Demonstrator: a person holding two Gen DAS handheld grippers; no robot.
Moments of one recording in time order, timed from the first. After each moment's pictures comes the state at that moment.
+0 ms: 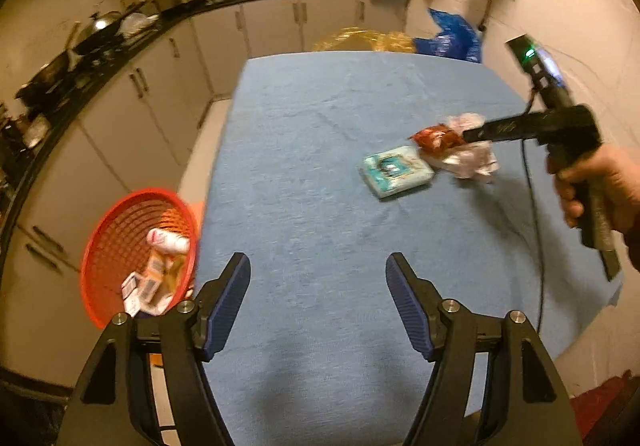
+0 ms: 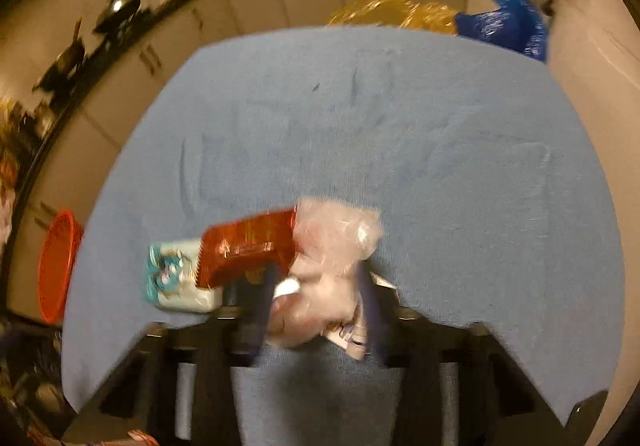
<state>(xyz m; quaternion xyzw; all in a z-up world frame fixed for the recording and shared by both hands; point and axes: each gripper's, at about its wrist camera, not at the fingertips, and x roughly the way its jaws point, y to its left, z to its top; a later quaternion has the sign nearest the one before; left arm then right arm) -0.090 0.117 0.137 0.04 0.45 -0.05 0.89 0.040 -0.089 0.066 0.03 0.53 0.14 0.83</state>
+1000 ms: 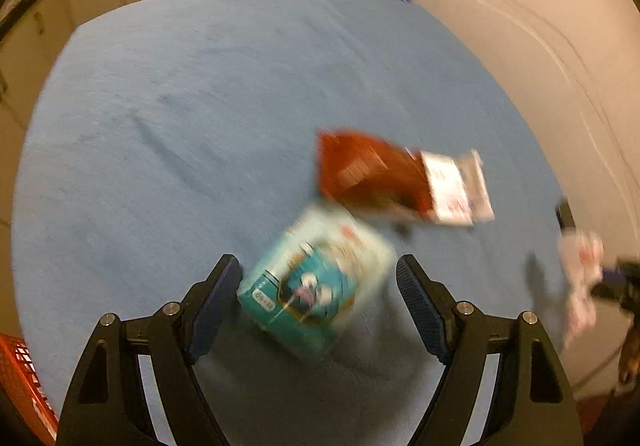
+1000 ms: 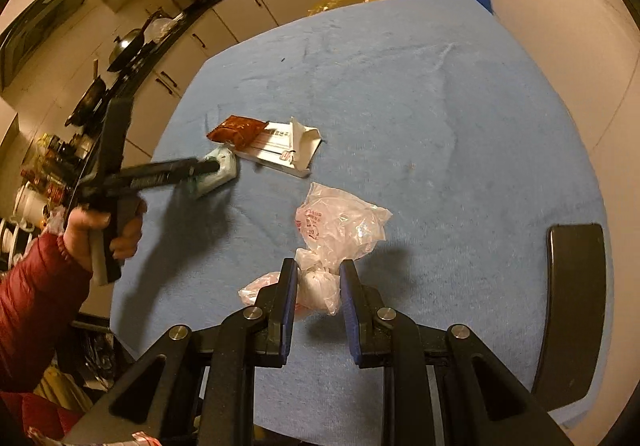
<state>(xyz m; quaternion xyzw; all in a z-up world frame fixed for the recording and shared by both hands) 0.082 0.034 0.040 0.03 0.55 -0.24 0.80 -0.105 -0.199 0.096 0.16 0.53 0.14 0.82</state>
